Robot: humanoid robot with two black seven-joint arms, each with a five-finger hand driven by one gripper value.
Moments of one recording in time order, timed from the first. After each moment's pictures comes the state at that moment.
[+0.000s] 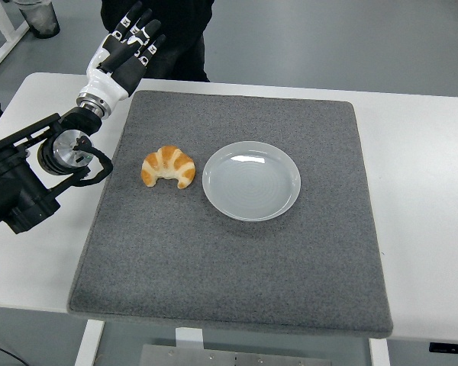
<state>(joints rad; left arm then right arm) -0.84 0.39 -0.60 -0.93 -0.24 -0.12 -0.44 0.00 0.00 -0.01 0.11 0.06 0.07 -0.02</state>
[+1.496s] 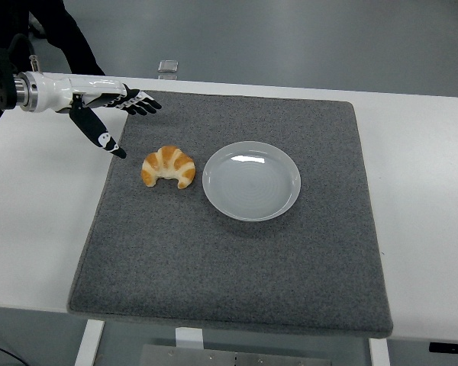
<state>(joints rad) -1.38 0.84 0.22 -1.14 0.78 -0.37 -0.32 0.00 0.00 -0.01 0.11 0.06 0.07 -0.02</state>
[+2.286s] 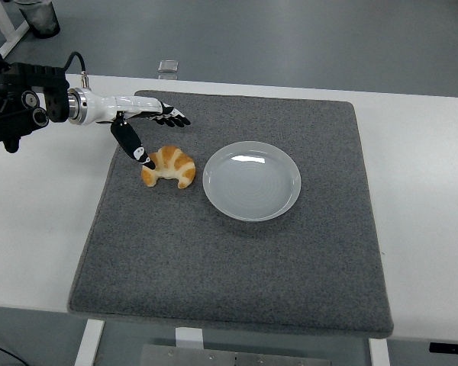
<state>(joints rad) -1.33 0.64 0.24 -1.01 0.87 -0.27 -0.30 0.00 0.00 -0.01 0.11 0.06 0.07 -0.02</state>
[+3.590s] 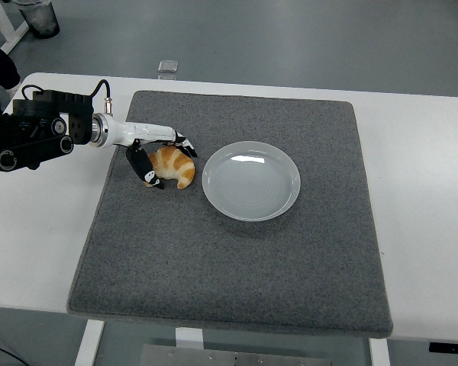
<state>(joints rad) -1.29 0.55 0.29 -0.97 1.00 -0.20 -0.31 0.00 0.00 -0.01 0.11 0.06 0.07 -0.02</state>
